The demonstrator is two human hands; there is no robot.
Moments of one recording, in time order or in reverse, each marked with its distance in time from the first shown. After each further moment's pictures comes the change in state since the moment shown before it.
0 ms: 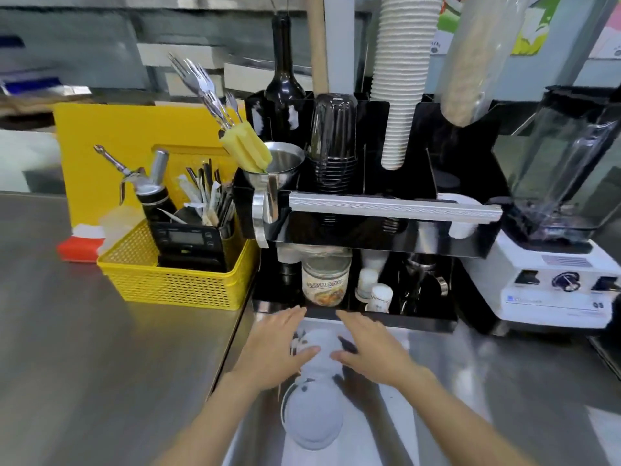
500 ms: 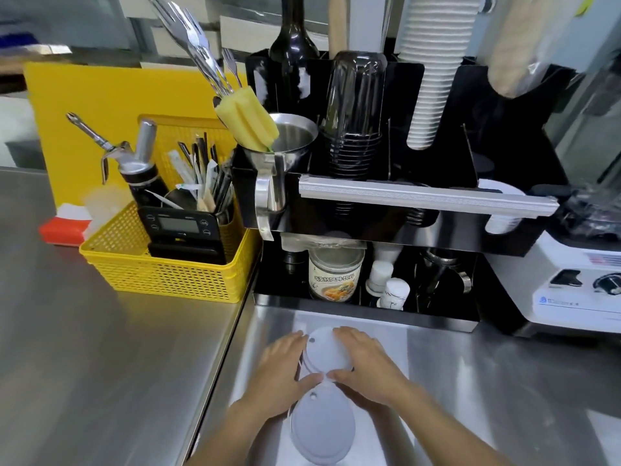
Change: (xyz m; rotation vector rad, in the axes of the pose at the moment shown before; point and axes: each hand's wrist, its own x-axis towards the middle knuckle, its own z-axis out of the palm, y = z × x) left_hand -0.005 -0.031 0.065 -0.134 -0.145 -0.132; right_hand 0.029 0.013 0.054 0.091 -0.116 0.038
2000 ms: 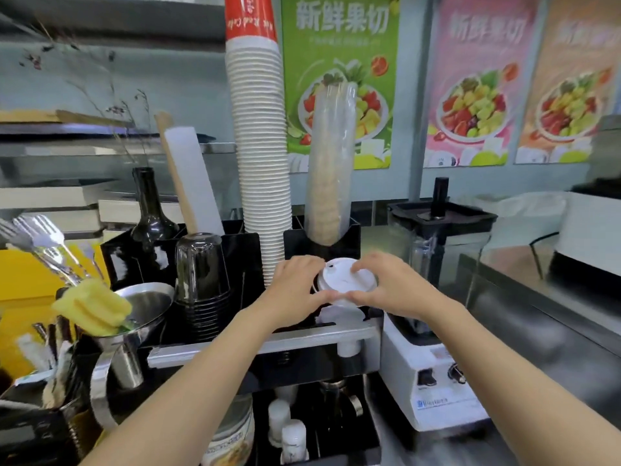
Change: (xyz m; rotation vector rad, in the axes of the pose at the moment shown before) left_hand 0.171 0.285 -0.191 0.124 0.294 0.667; right_hand -0.072 0.053 -0.334 -0.164 0.646 0.033
